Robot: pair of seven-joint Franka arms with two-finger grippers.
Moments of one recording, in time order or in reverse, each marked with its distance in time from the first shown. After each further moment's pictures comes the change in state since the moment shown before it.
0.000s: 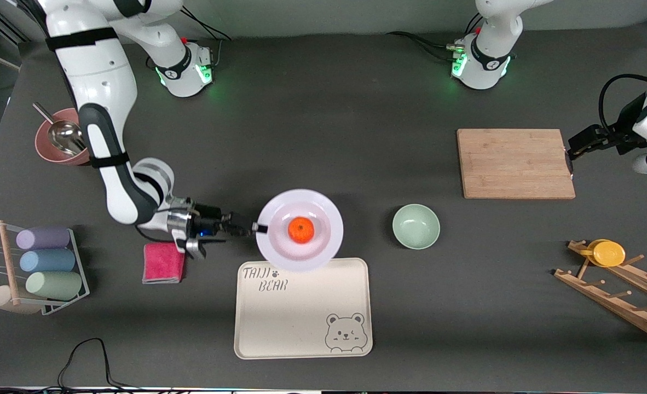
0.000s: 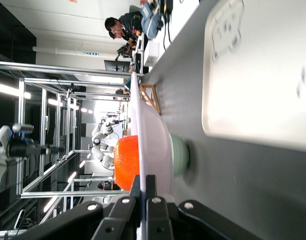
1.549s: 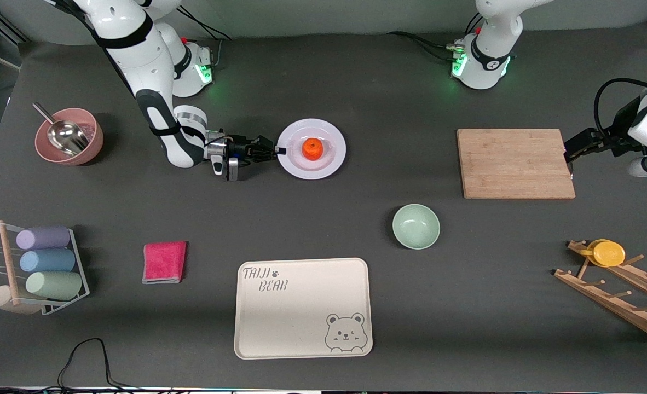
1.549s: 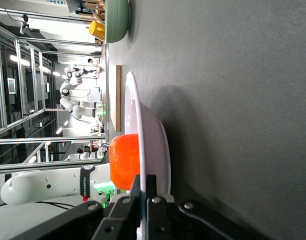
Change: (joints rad) left arm 0.011 0.010 -0.021 -0.001 -0.008 0.004 -0.022; right arm 0.164 -0.161 0.065 -0.744 0.173 0.001 -0.546
